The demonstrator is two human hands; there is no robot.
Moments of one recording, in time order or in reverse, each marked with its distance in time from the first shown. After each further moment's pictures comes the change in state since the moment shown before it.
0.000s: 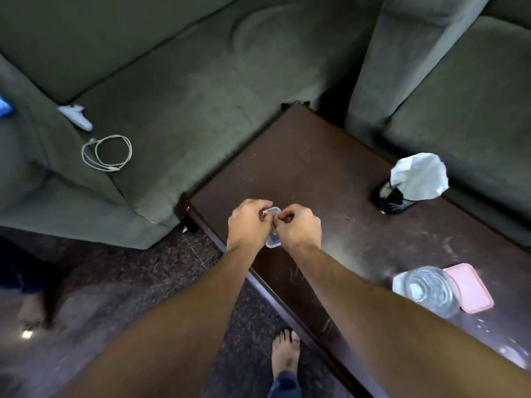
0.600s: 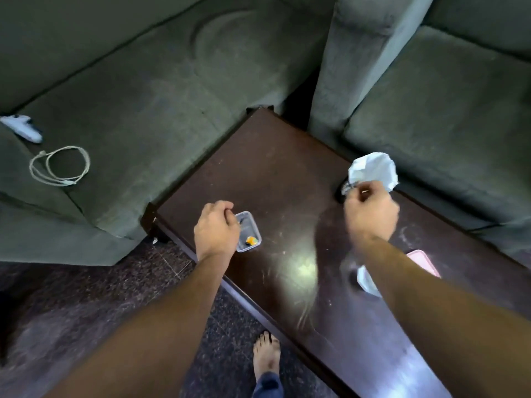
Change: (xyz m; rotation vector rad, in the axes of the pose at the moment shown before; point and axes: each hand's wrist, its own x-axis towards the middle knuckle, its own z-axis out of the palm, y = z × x) left_hand -0.005 0.006 0.007 0.051 0.201 -0.019; right_hand 0.023 0.045 -0.147 -0.053 0.636 0.043
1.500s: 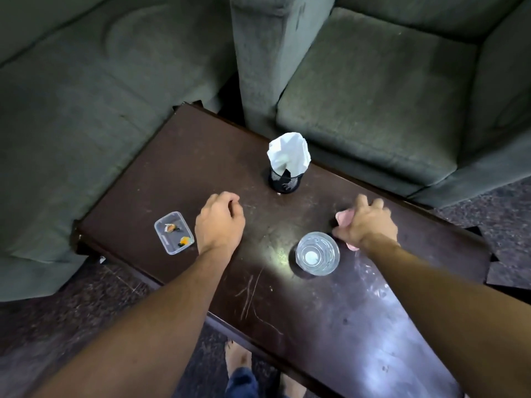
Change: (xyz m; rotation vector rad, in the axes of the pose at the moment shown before) left_hand -0.058 0.111 0.072 -0.047 -0.125 0.194; right_hand 0.059 0.143 -0.088 -0.661 -0.434 0.034
